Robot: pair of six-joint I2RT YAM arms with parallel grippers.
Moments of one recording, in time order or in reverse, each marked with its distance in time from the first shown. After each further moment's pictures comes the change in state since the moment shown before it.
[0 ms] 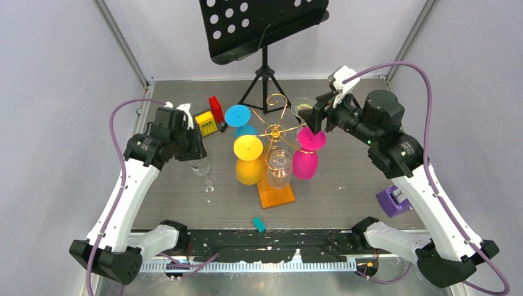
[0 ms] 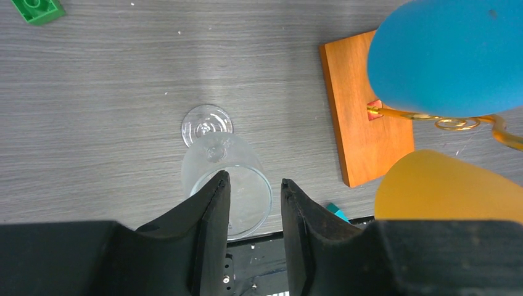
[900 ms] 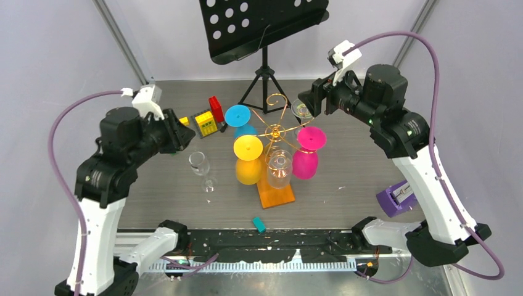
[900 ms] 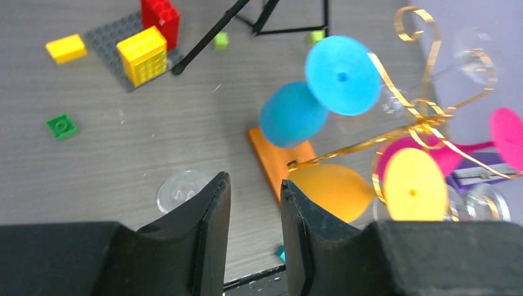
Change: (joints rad) left arm 0.000 -0.126 0.320 -0.018 0.030 -0.004; right arm 0.000 0.156 0.294 -0.166 0.041 0.034
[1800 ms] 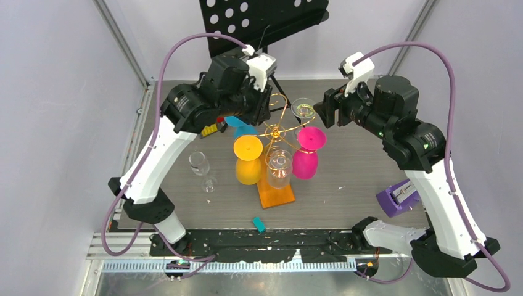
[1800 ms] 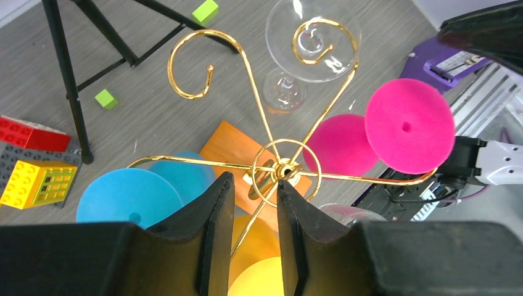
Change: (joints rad) left arm -0.532 0.700 0.740 -0.130 -0.075 0.196; right arm -0.005 -0.058 0.030 -0.203 0.120 0.009
